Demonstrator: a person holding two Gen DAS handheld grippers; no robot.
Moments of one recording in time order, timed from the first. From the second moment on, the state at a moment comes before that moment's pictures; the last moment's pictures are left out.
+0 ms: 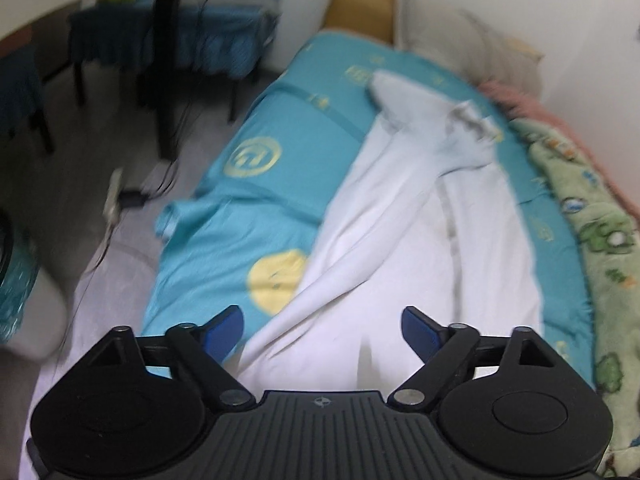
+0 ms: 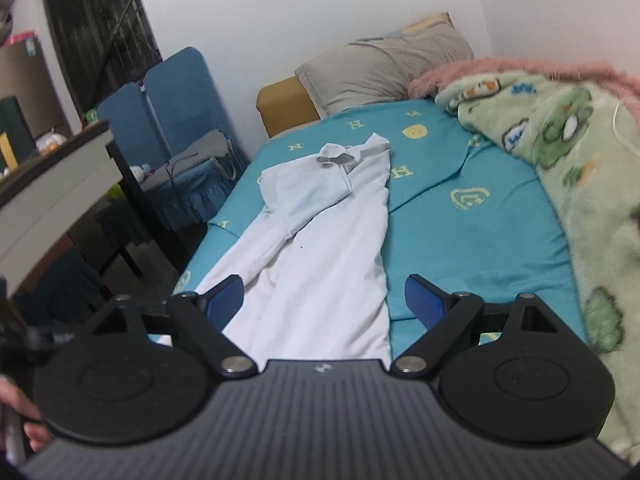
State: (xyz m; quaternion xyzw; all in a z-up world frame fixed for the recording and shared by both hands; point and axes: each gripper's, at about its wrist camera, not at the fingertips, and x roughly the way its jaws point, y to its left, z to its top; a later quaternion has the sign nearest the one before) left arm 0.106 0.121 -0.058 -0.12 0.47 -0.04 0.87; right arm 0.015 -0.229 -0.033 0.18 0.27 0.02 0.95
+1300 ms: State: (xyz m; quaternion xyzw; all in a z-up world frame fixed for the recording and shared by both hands) left arm 0.056 0.047 -0.006 0.20 0.48 -0.24 0.82; right arm 0.035 -0.250 -0.070 0.28 0.35 0.04 0.89
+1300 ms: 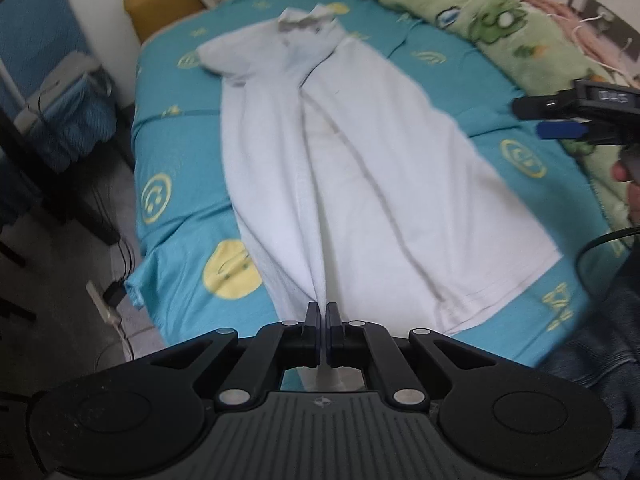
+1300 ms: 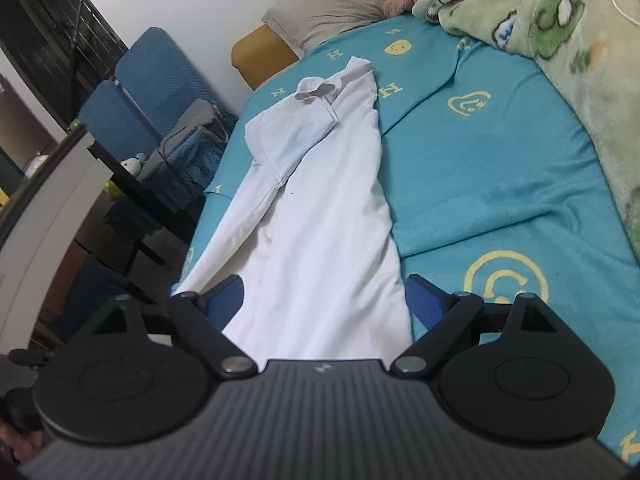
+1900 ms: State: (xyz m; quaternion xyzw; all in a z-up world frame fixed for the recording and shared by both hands) left arm 0.038 -0.039 -0.041 0.15 0.50 -0.27 0.81; right arm 0.033 -0.272 -0.075 0.31 0.34 0.01 0.89
